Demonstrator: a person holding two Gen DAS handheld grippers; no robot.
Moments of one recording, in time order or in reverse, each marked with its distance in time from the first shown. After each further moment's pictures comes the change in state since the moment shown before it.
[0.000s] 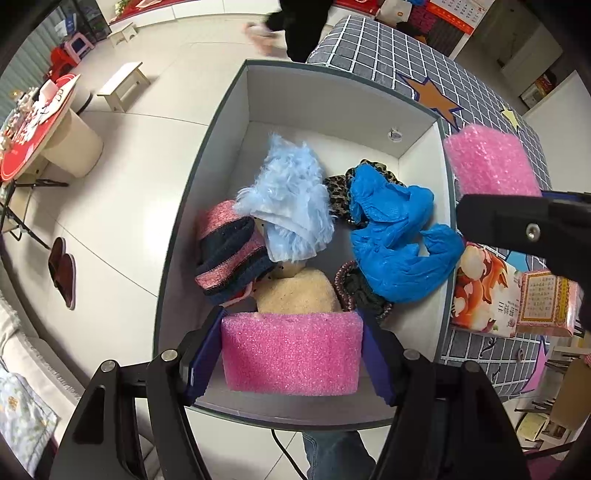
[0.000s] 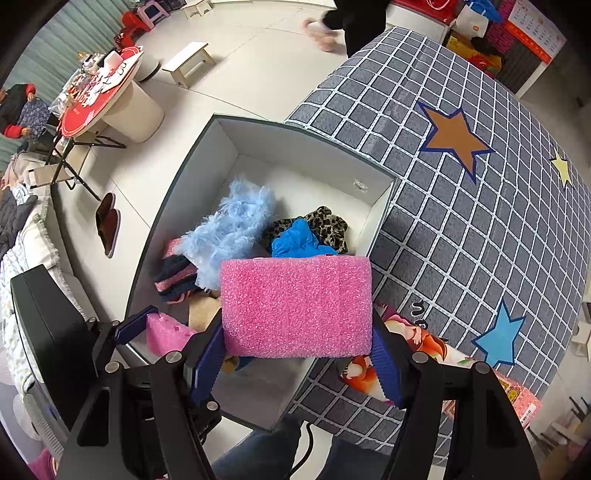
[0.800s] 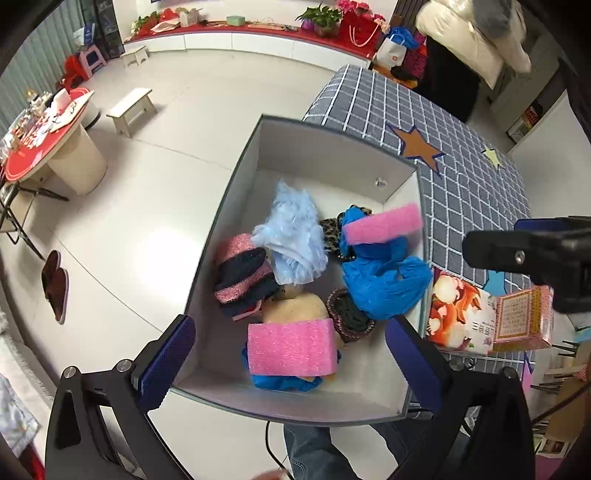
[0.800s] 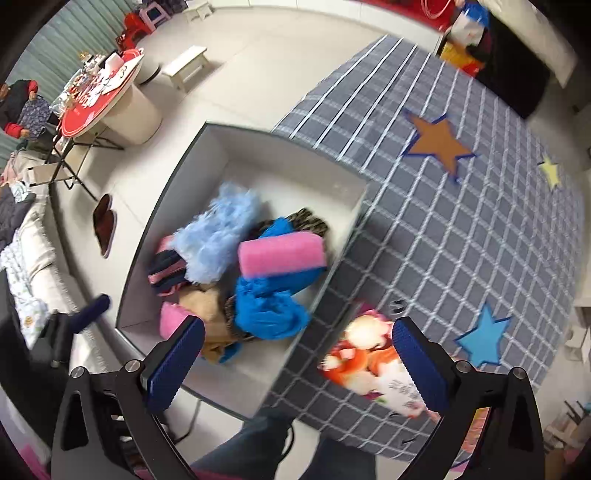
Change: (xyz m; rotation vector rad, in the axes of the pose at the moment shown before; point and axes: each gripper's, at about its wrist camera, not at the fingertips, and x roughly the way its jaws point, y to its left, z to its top) left arm -0.048 0.014 -0.017 -0.037 -0.178 -0.067; right arm -0.022 -0.014 -0.013 -0.021 -0.040 -0.035
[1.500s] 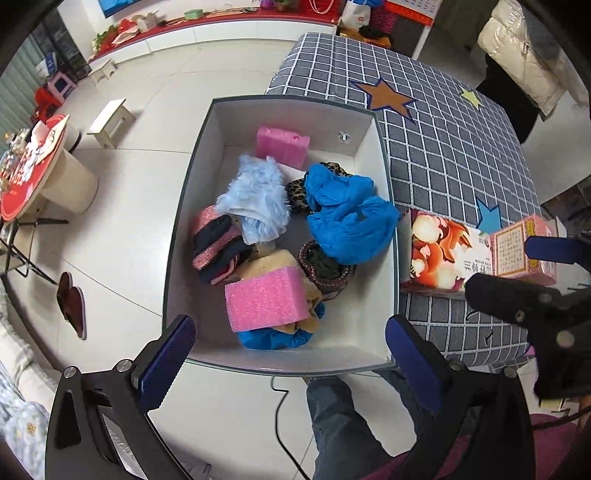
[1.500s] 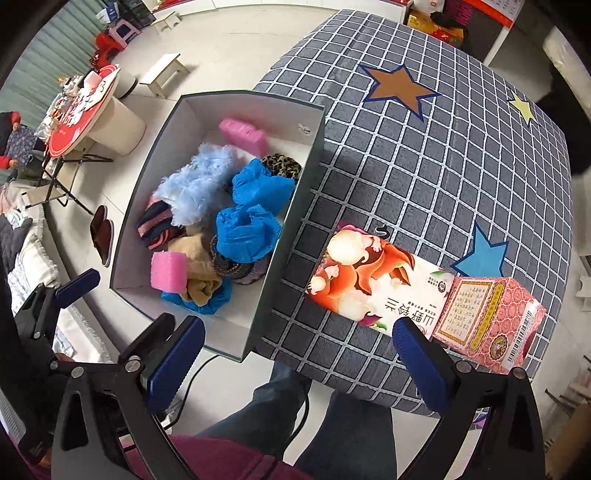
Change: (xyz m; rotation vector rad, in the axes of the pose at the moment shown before) left arm -0.003 -0.043 -0.018 0.177 0.111 0.062; right arm -0.007 -0.020 -0.072 0.137 0.040 0.023
